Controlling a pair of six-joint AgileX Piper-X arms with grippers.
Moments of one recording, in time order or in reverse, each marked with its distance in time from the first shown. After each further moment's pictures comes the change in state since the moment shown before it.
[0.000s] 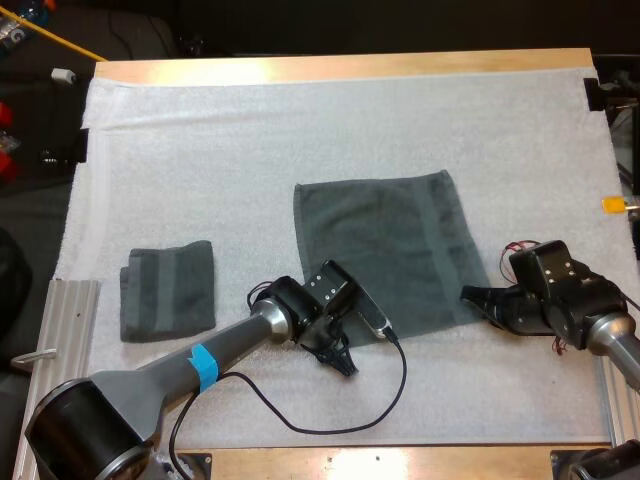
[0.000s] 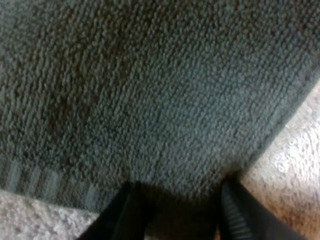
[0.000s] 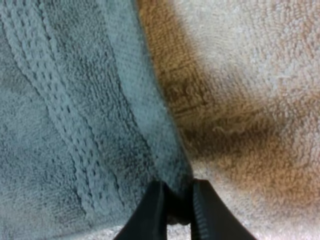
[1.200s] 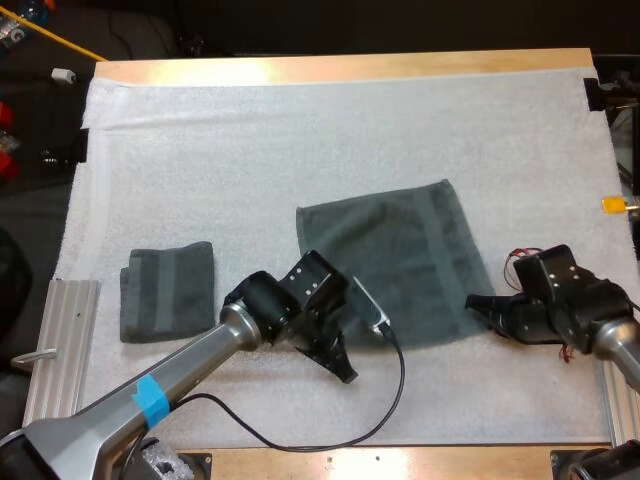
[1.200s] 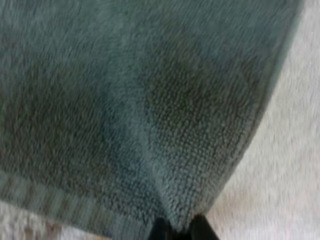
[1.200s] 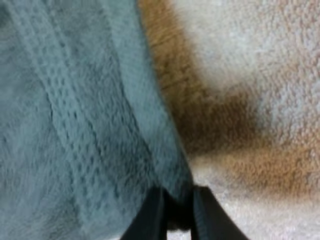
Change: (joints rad) left arm 0.000 -0.224 -0.069 0.214 0.150 -0.011; right arm 0.000 -0.062 0.000 0.097 -0.008 -0.026
